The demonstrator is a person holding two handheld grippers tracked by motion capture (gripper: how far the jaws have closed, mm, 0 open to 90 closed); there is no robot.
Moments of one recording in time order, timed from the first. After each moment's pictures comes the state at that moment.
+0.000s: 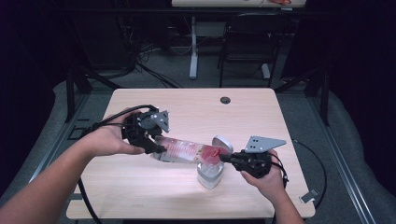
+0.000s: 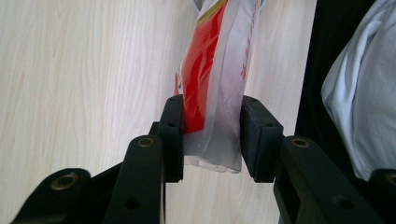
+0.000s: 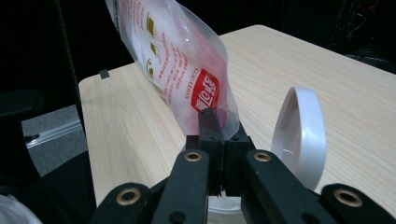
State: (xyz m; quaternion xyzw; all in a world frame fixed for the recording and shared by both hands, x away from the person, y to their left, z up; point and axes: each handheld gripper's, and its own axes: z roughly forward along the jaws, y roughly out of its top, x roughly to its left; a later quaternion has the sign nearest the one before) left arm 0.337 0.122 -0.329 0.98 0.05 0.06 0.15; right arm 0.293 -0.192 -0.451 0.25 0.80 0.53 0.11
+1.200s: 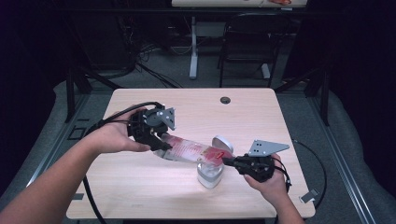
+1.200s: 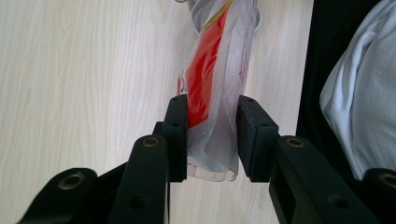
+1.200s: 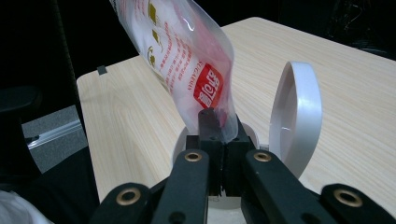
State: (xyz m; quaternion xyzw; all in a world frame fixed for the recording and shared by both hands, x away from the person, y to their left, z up) left arm 0.338 0.110 -0.322 0.98 0.04 0.06 0.16; right arm 0.286 -0.200 -0.460 0.26 0.80 0.53 0.10
